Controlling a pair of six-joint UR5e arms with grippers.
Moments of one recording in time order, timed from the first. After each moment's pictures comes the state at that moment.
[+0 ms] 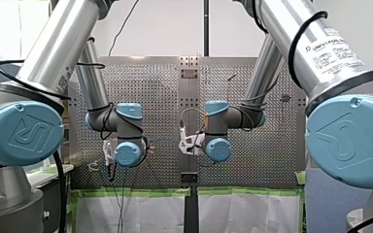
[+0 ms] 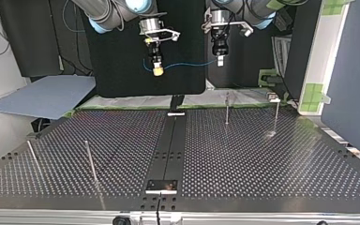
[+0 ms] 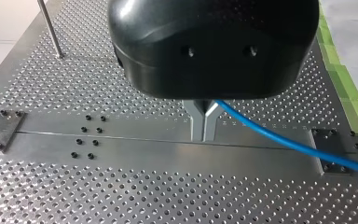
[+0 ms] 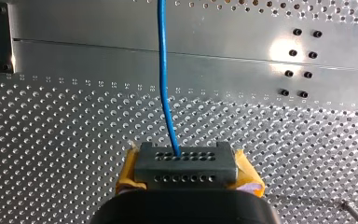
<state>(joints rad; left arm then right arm) -0.55 -1.99 -2.39 -1.89 -2.15 -1.63 2.37 -1.00 2.02 -1.04 1.83 1.47</state>
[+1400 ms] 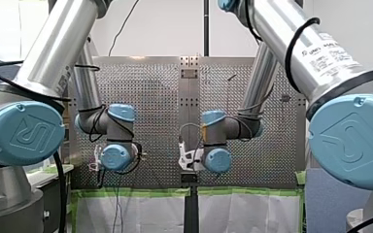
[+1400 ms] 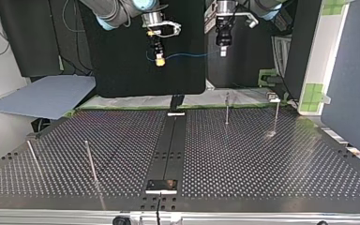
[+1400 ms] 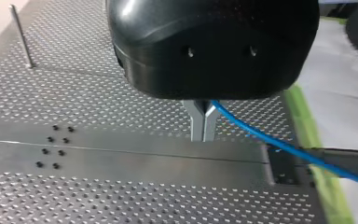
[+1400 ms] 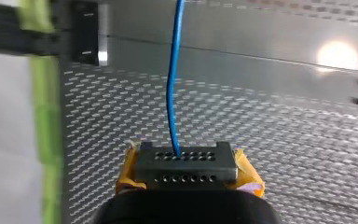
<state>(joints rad) -0.54 -1.98 -2.49 -1.91 -2.10 -1.64 2.40 -0.92 2.03 -0.96 1.88 1.49</state>
